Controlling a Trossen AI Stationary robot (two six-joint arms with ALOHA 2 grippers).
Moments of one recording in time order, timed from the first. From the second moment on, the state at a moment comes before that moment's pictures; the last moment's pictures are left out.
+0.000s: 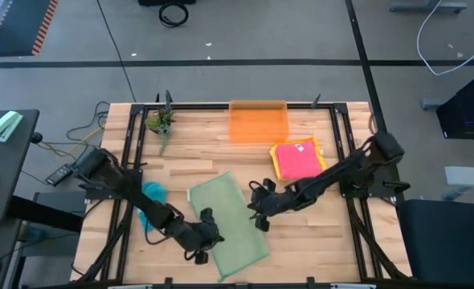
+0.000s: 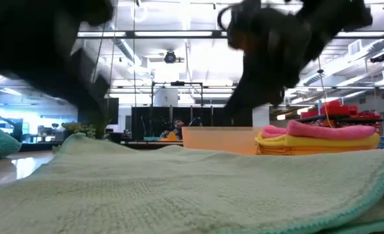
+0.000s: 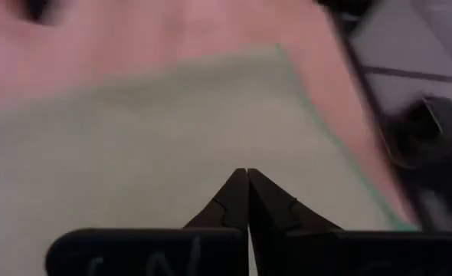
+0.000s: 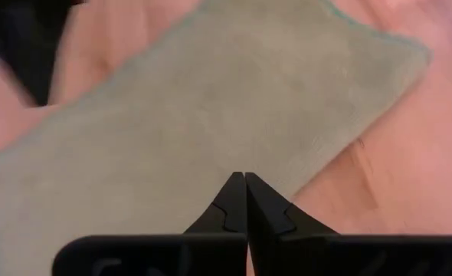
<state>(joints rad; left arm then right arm) -0.63 1.78 0.82 0.30 -0.36 -0.53 0.37 1.74 0.93 0.00 0.32 0.56</state>
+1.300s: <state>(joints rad) -0.71 1.74 0.89 -0.19 -0.47 -0.89 0.30 1.80 0.93 0.06 0.06 -0.08</state>
